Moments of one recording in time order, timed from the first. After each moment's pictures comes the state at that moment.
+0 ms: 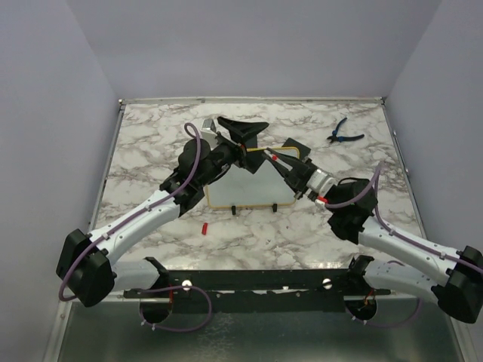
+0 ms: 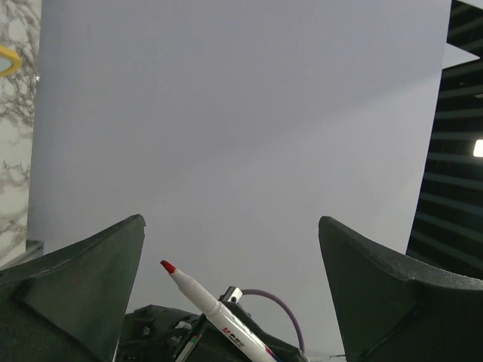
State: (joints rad) left arm -0.71 1.23 0.93 0.36 0.10 -1.80; right arm 0.82 0.99 0.64 0.92 -0.31 -0.48
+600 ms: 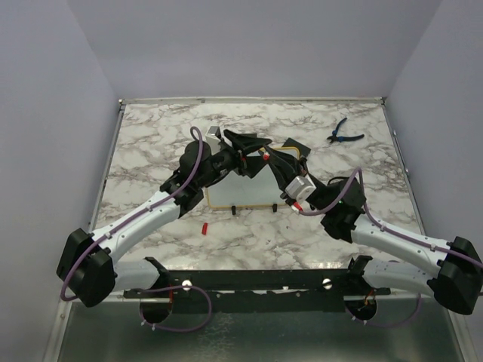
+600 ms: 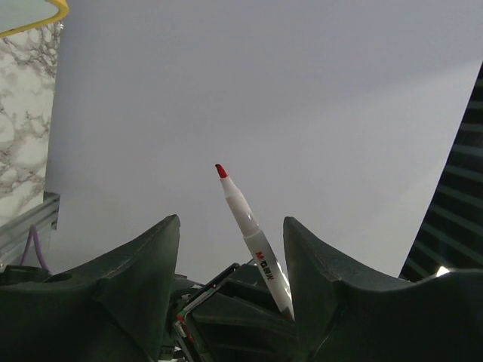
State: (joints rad) left arm -0.69 1.23 0.89 0.34 0.25 -1.84; right arm 0.87 1.07 0.64 0.92 -0.21 -0.78
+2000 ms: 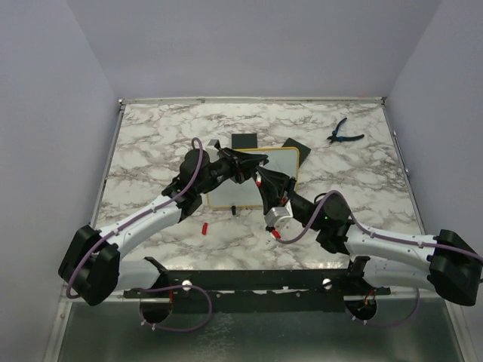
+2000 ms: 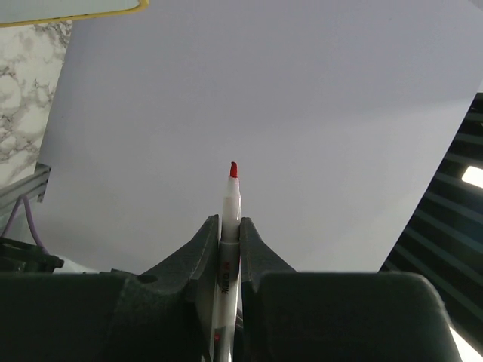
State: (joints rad) left arm -0.65 1.25 0.76 0.45 0.32 -1.98; right arm 1.00 1.10 0.49 0.94 -0.12 -1.09
